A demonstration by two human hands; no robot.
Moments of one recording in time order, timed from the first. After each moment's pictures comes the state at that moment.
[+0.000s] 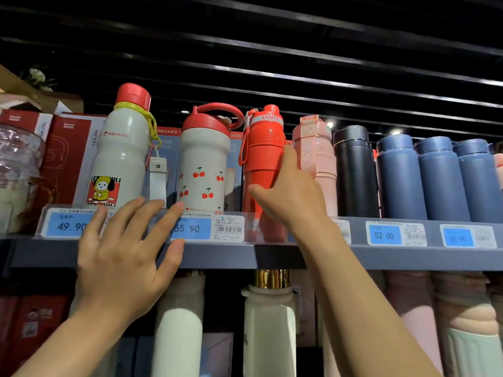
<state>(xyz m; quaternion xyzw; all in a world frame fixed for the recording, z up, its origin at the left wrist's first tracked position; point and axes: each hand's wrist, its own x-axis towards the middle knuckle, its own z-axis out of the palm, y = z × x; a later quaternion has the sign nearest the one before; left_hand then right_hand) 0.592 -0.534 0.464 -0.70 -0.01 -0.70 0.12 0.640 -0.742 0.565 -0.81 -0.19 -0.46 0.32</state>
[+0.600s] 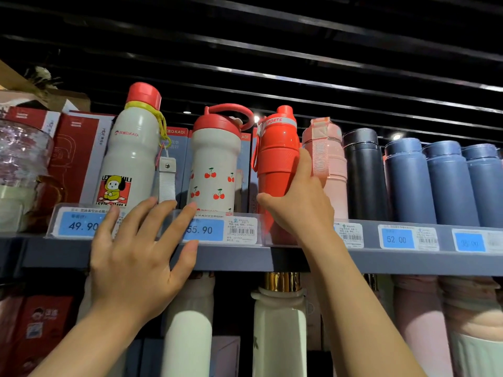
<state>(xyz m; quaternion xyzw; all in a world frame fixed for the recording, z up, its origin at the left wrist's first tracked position) 0.594 -0.531 0.463 -0.70 -0.02 -0.71 0.12 0.649 -0.734 0.555 -0.81 -0.16 -0.45 0.34</state>
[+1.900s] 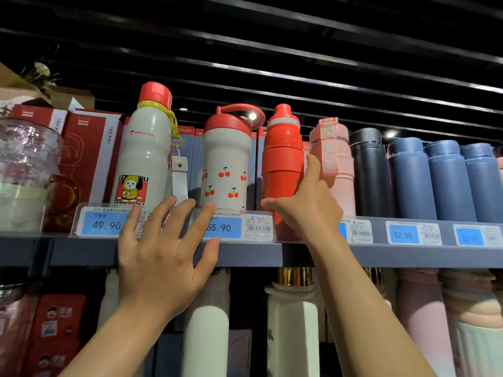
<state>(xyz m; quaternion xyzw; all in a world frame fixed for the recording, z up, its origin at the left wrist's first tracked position) 0.593 -0.532 0.463 -0.71 -0.01 -0.70 0.12 0.645 -0.723 0.551 -0.82 -0.10 -0.44 0.36</state>
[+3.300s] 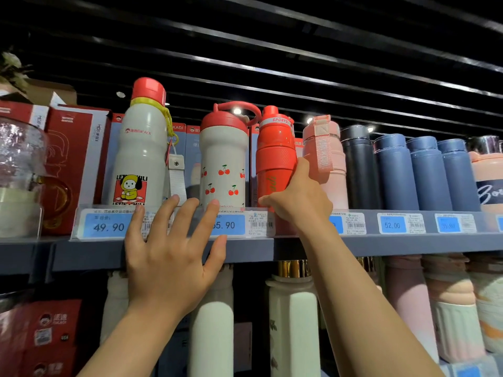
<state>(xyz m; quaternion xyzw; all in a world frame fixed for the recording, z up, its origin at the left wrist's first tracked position) 0.591 -0.531 0.462 -0.71 0.00 -0.69 0.11 0.643 -0.709 0.556 -0.83 -0.06 -0.42 0.35</state>
